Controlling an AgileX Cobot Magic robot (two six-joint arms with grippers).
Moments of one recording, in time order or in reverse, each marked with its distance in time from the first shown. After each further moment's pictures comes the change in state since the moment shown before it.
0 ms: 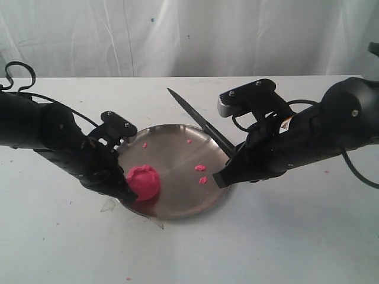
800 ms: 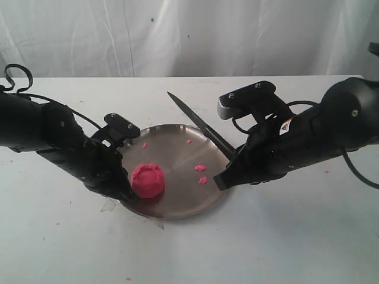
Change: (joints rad) left arm 0.000 0.009 0.000 -0.135 0.006 0.133; right arm 0.000 0.000 0.000 0.002 0.018 0.000
